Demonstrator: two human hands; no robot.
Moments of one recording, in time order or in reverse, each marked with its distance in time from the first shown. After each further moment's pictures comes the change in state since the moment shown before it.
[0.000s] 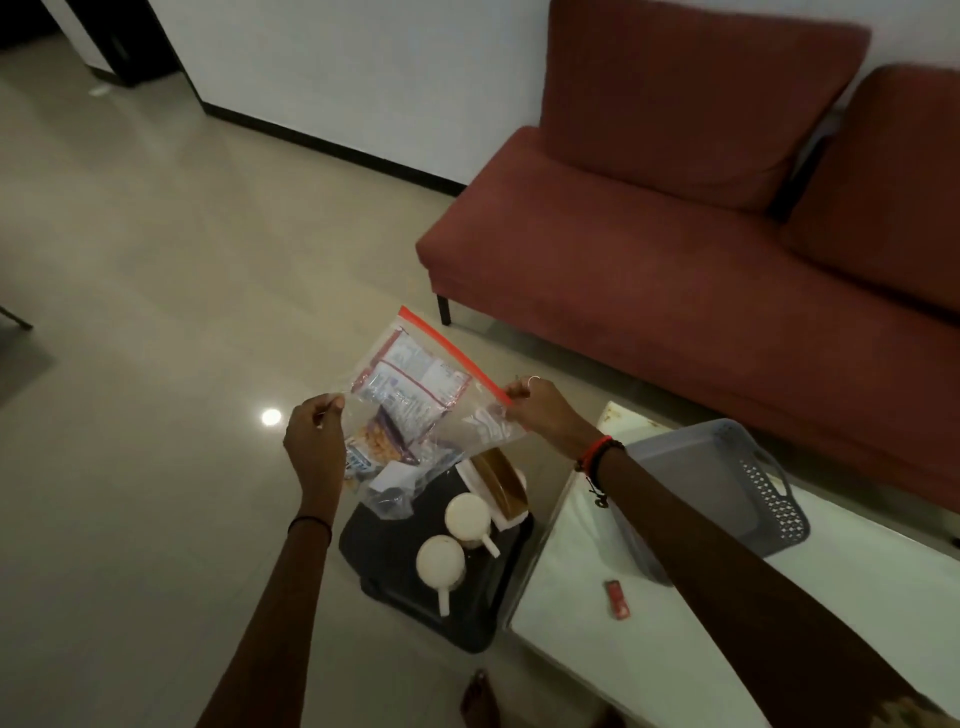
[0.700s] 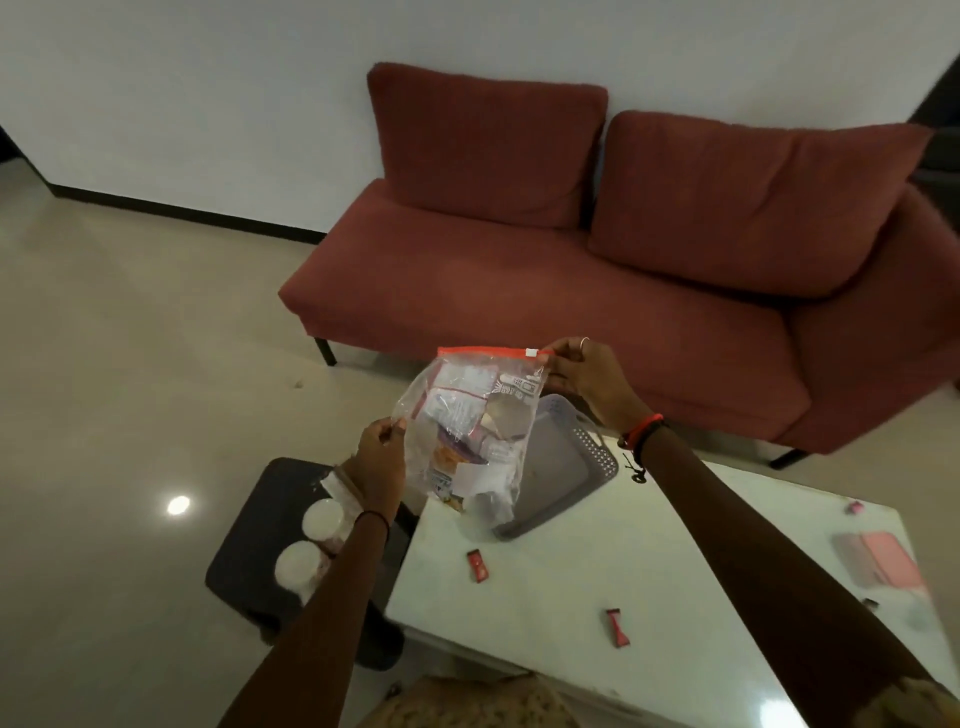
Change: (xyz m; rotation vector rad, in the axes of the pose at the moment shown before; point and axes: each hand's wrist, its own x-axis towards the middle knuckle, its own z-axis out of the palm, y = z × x) left_hand -0.233 0.100 0.150 -0.067 -0.421 -0.014; right_hand -0.200 0.059 -0.250 0.374 0.396 -0.104
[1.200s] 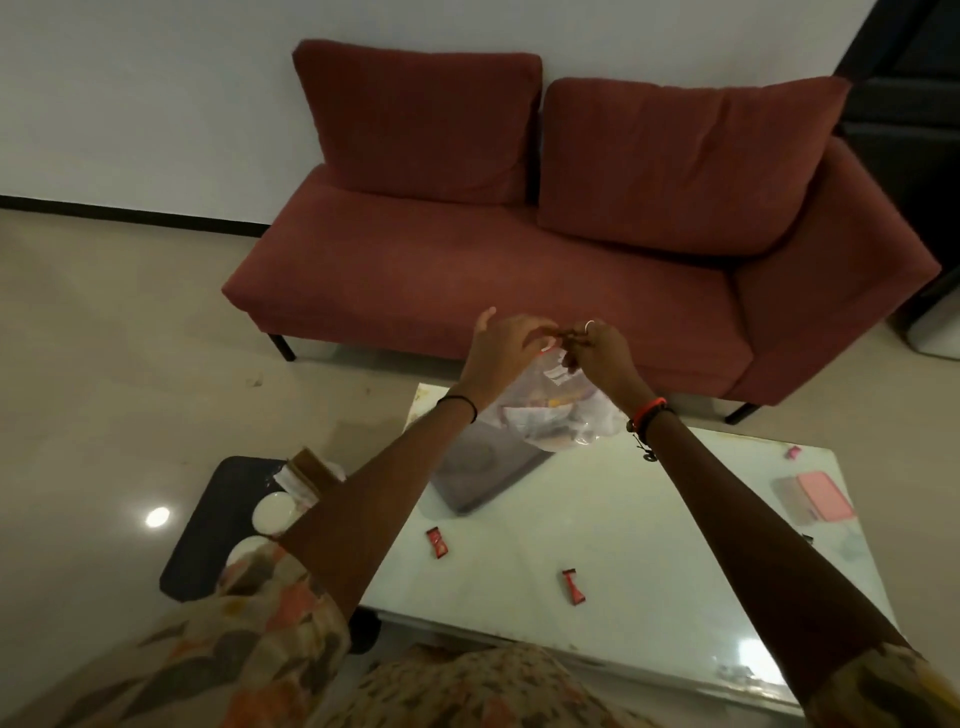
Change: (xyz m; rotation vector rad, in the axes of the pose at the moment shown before) left_hand -0.070 0.169 0.164 0.392 -0.512 0.872; right_hand -0.019 0.032 -0.118 -0.480 0.207 -0.109
